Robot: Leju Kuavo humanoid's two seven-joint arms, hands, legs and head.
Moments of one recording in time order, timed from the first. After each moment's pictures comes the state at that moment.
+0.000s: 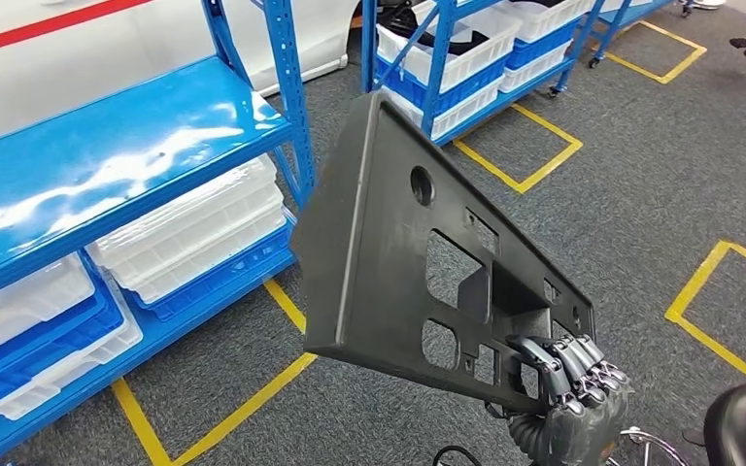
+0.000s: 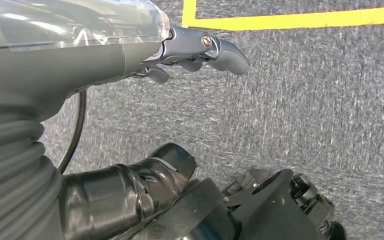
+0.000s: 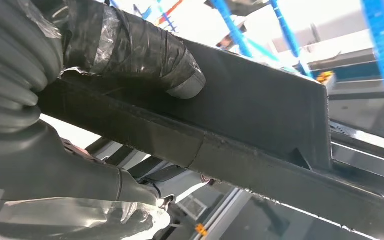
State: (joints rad) left arm -0.05 -0.17 0.95 -0.19 -1.42 0.25 -0.35; right arm 0.24 0.26 0.12 -1.96 1.07 -0.69 -0.65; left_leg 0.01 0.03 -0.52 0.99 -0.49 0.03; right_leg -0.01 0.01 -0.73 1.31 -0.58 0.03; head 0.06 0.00
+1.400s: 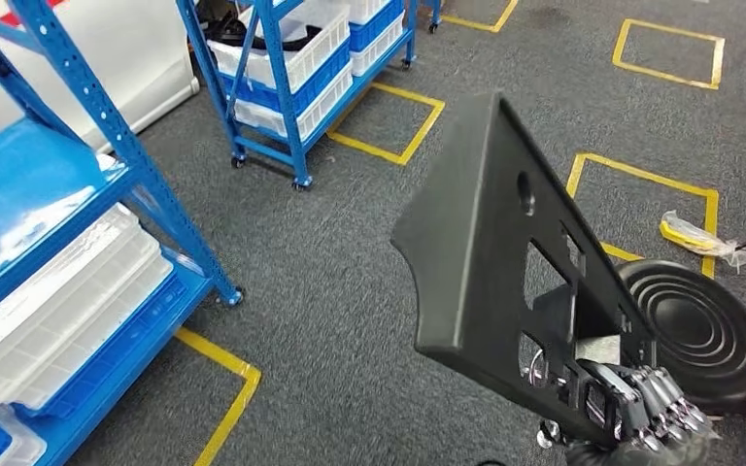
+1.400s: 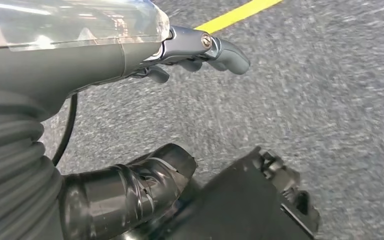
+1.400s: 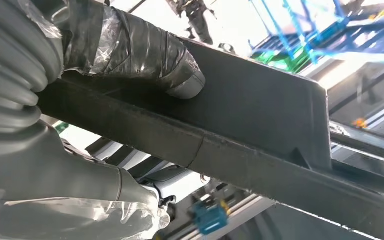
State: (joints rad) left arm -0.06 -0.21 0.91 -0.19 -1.42 0.26 -0.32; right arm 0.34 0.24 0.01 -2.08 0.99 -0.70 -0.65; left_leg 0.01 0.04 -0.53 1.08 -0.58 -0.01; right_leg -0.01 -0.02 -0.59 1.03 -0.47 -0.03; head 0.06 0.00
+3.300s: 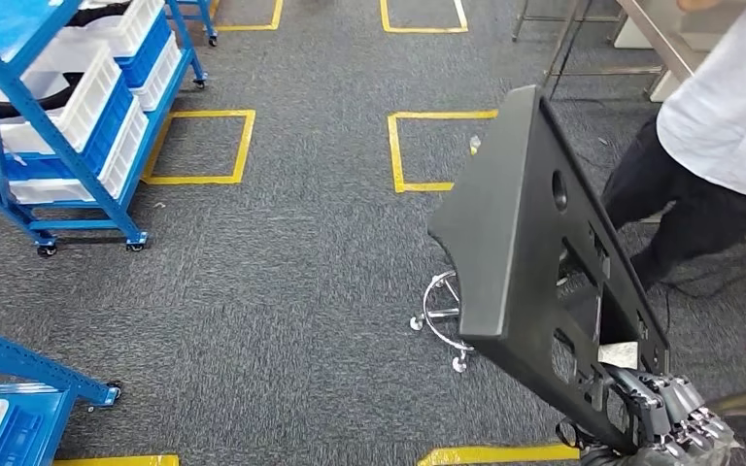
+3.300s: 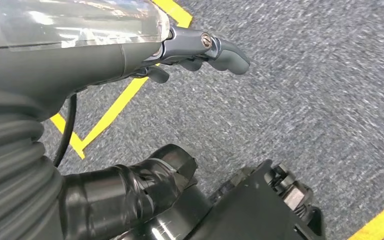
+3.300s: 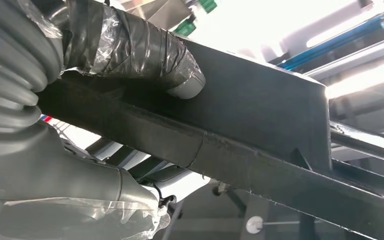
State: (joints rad) left arm -0.06 -0.21 0.93 -0.19 -1.42 0.27 -0.33; right arm 0.35 0.24 -0.03 -2.09 0.96 -0.70 -0.65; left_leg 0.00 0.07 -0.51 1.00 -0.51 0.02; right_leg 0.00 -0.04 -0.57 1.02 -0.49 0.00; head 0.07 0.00
